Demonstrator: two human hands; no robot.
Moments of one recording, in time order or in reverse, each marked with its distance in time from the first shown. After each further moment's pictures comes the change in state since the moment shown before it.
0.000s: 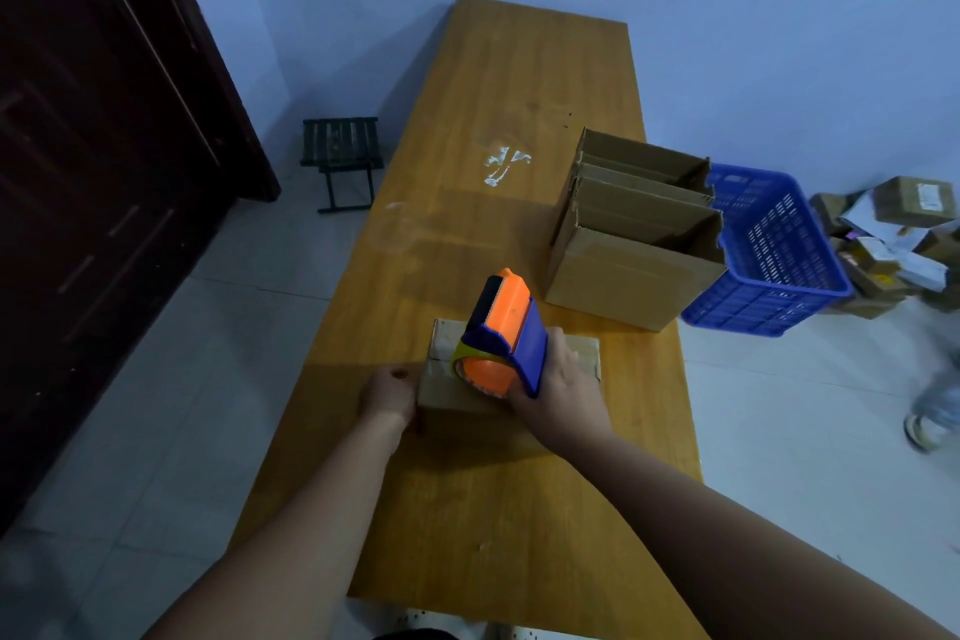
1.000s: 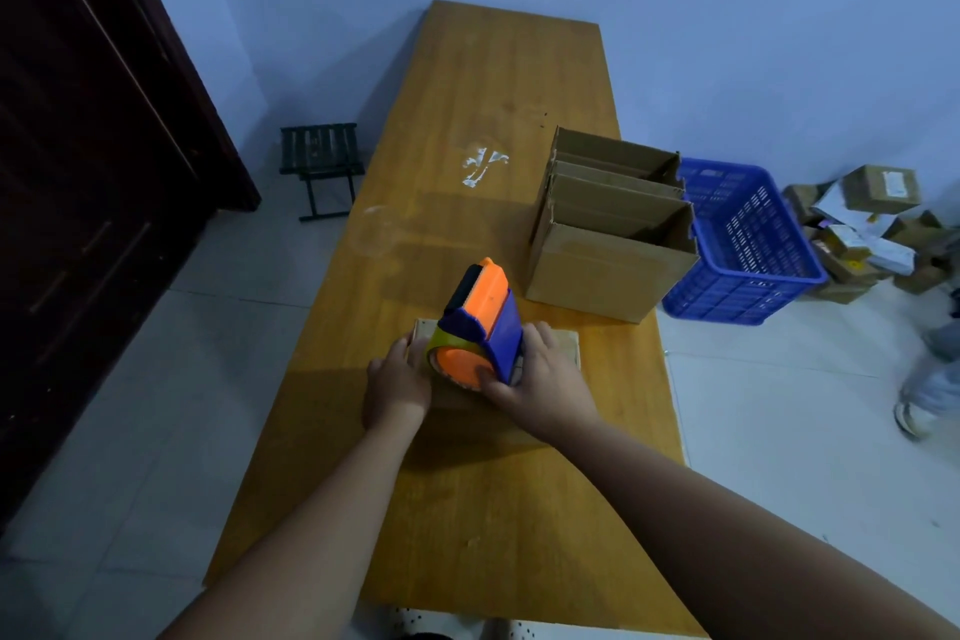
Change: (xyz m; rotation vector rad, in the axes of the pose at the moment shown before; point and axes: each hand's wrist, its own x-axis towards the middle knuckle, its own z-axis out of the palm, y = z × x) left_hand -0.023 0.019 0.021 0.332 0.144 0.262; right_hand -0.002 -0.015 -0.017 -0.040 -0.045 -0.003
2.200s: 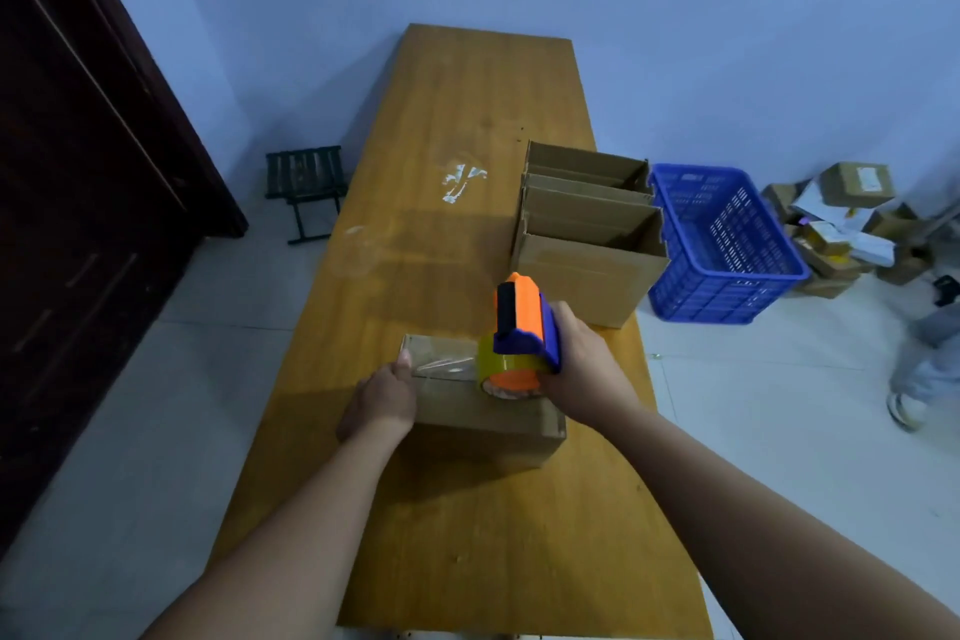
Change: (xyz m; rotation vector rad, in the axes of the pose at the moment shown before) left_hand -0.003 0.009 -0.004 0.281 -0.037 0.008; right_hand 0.001 0.037 -0.048 0.145 0.029 -0.001
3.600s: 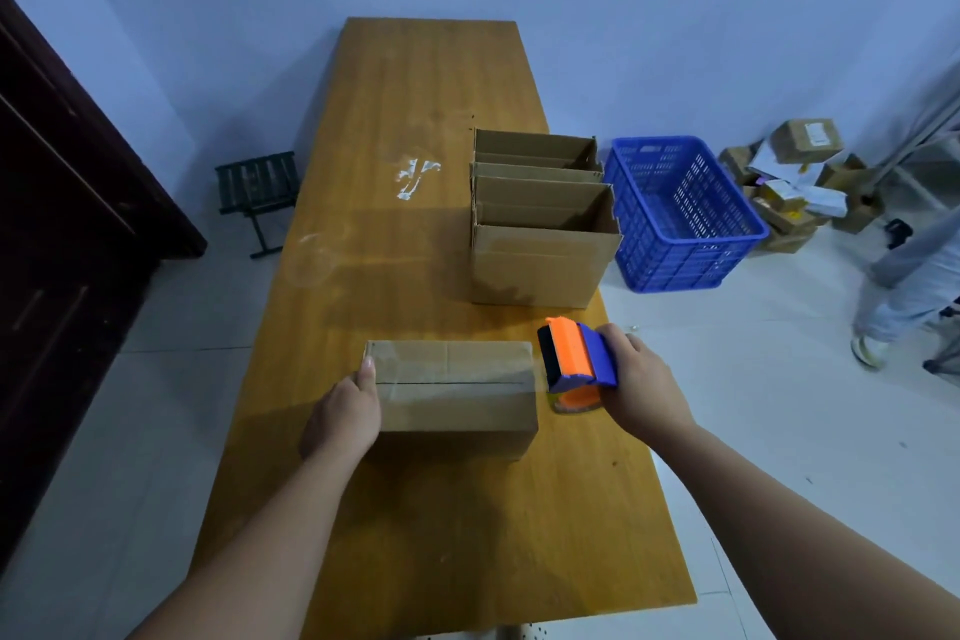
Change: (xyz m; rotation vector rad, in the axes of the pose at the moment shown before) left_hand -0.008 0.004 -0.004 0.110 0.024 0.040; right_hand -0.041 0.083 -0.028 -0.208 0.137 0.184
